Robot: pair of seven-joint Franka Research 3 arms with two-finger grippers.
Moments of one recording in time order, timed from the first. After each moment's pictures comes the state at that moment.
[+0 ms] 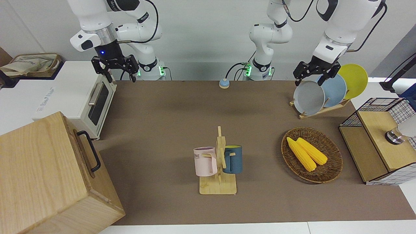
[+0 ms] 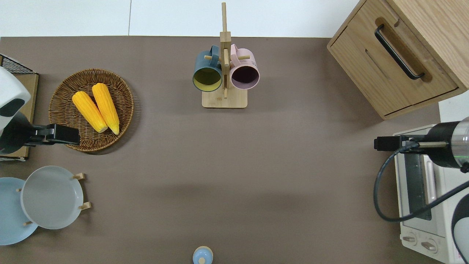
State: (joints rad) left arm -0.12 -0.03 0.07 -1.60 -0.02 1.57 -0.04; right arm 0.19 -0.18 -0.12 -1.82 0.03 1.75 0.13
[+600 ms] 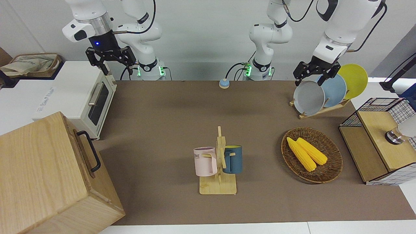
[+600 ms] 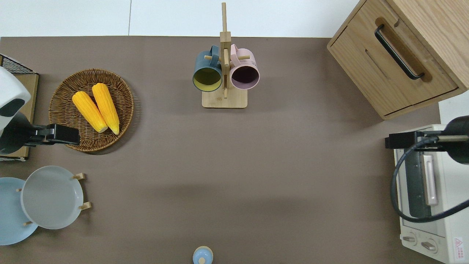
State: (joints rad) left arm -0.12 -0.03 0.07 -1.60 -0.02 1.57 -0.04; right arm 0.17 -0.12 -0.11 -1.63 0.03 1.59 0.13
